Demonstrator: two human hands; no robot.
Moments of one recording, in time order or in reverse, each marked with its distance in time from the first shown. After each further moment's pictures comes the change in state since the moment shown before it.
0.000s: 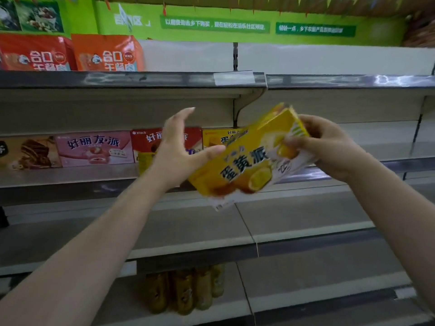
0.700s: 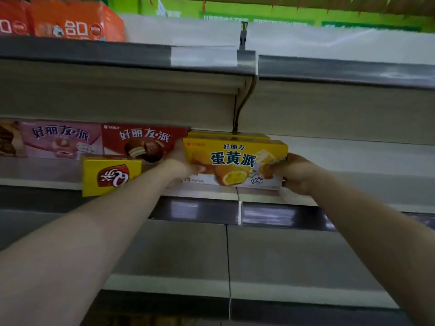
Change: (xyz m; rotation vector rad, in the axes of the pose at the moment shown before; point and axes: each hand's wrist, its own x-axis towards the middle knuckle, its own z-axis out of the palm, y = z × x) left_hand 0.149 -0.118 0.139 0.121 0.006 -0.570; right_hand 0.173 0.148 -0.041 -0.036 -0.141 0.437
